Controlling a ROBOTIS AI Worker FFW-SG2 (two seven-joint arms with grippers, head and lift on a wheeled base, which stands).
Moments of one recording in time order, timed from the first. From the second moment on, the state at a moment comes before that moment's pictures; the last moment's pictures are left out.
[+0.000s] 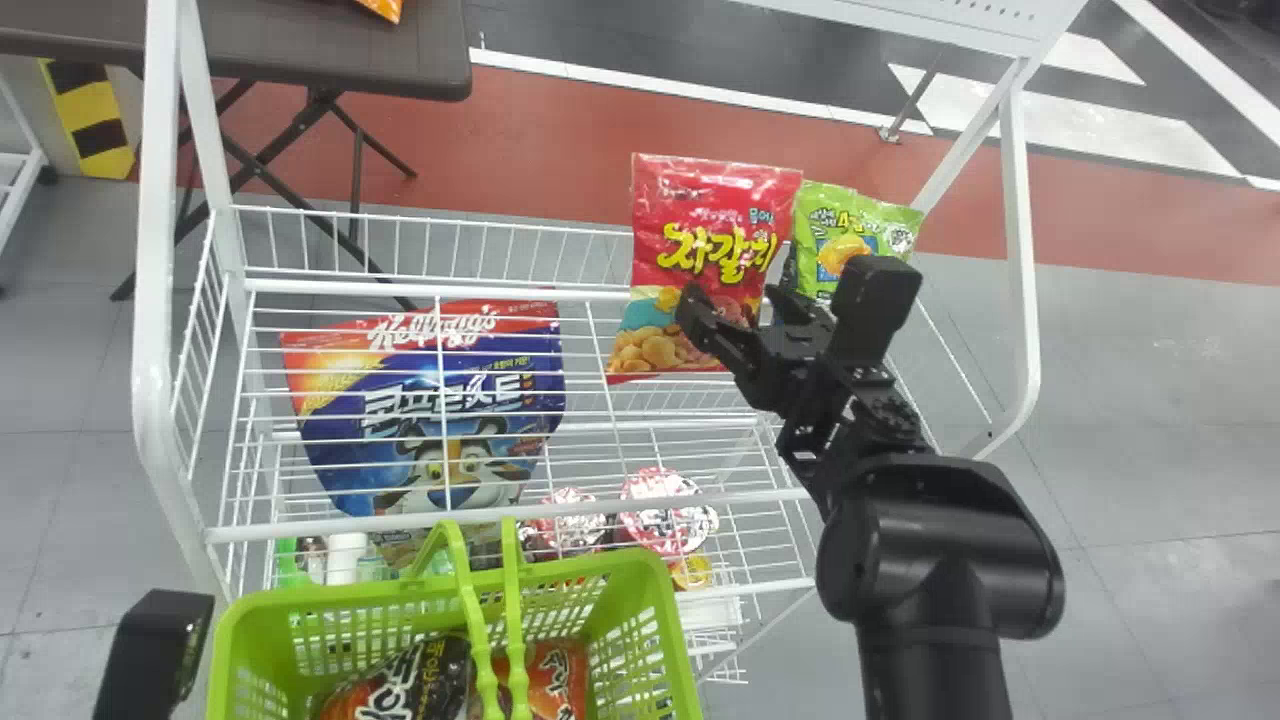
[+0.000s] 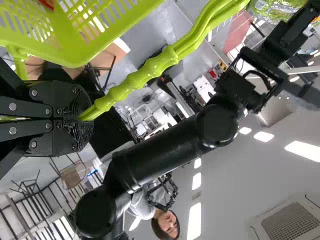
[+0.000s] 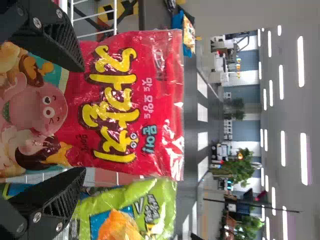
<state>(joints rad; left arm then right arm) 0.52 0.15 -0.19 -2.16 0.16 0.97 -1.33 0.09 -0.03 -0.22 -1.83 -0.01 0.46 0.29</state>
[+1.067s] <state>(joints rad) 0.49 0.14 -0.19 -2.15 0.16 0.99 -1.33 0.32 -0.03 -0.24 -2.15 -0.02 0.46 0.48</state>
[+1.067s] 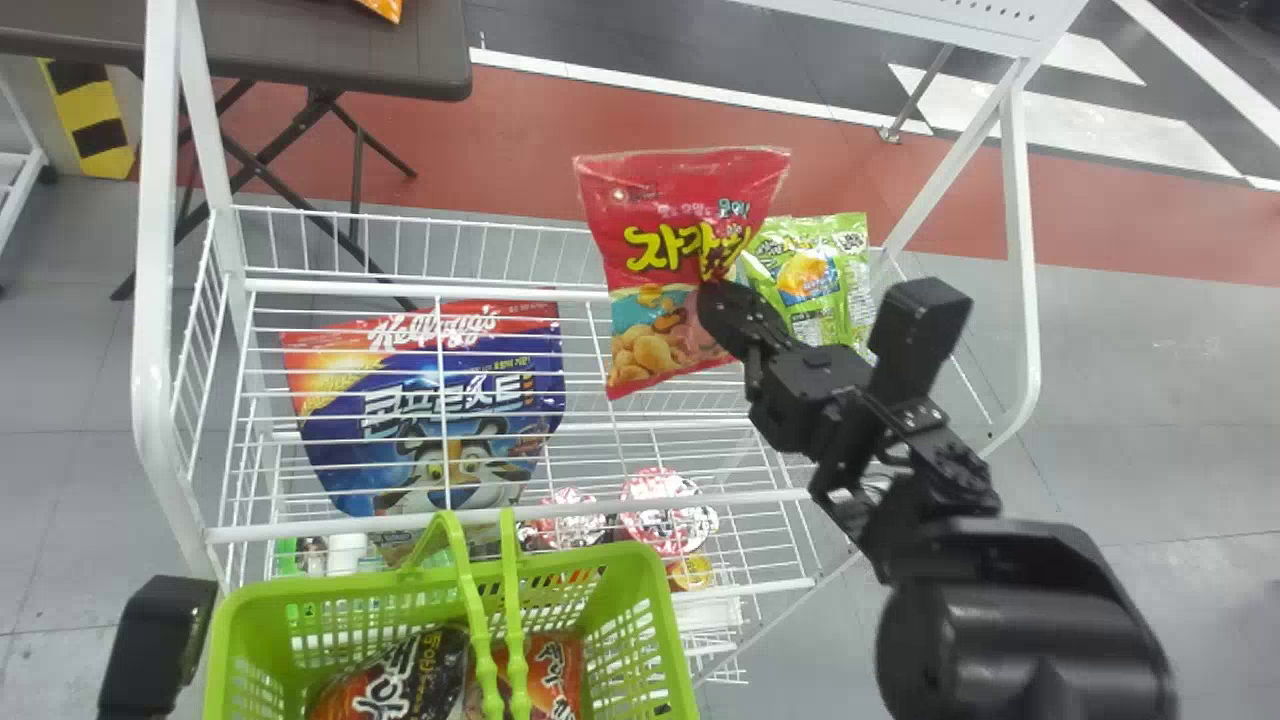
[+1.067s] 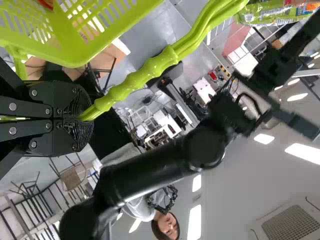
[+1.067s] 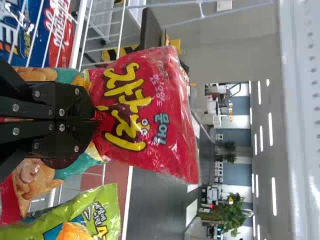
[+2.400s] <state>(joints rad) 0.50 0.14 -0.21 -2.15 0.16 0.98 -1.32 0.67 -0.01 -0.44 -2.49 -0.41 1.56 0.67</state>
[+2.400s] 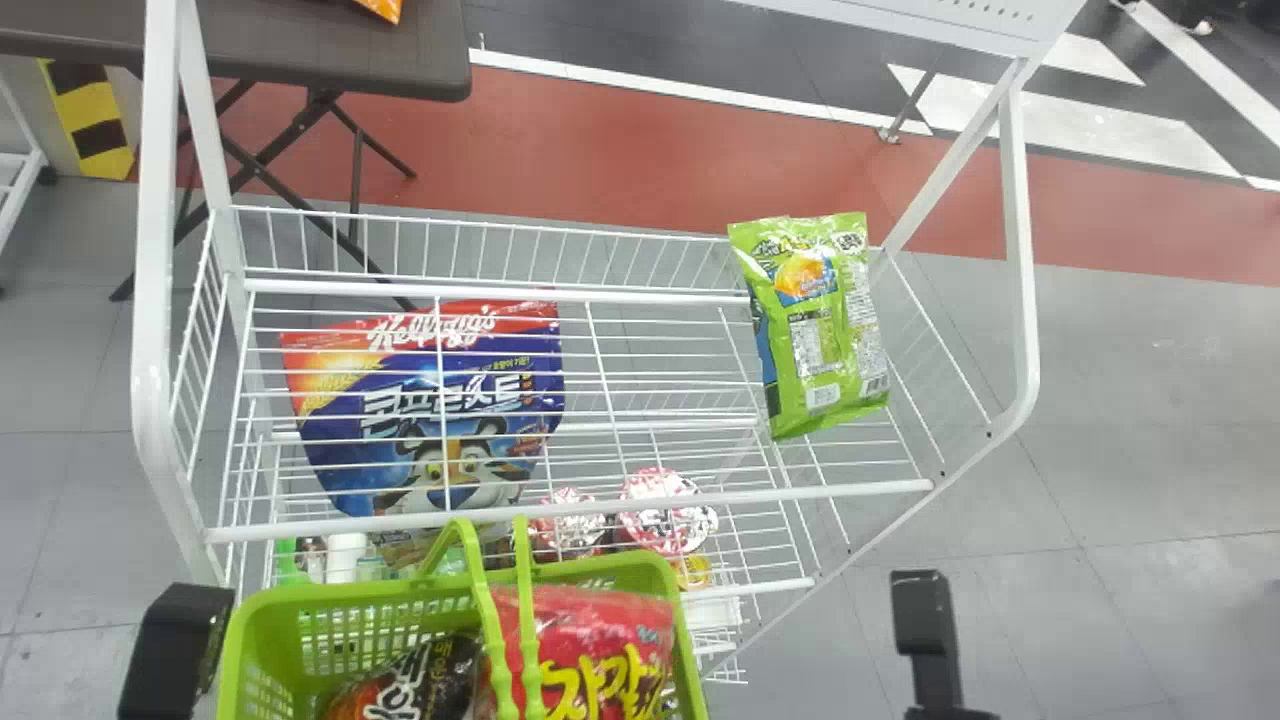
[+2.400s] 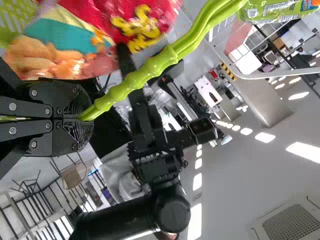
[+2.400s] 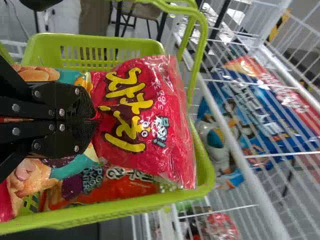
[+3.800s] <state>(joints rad) 0.53 0.15 -0.22 -2.17 0.15 0.98 -1.33 0.29 -0.01 -0.43 -2.12 -0.09 0.55 0.44</state>
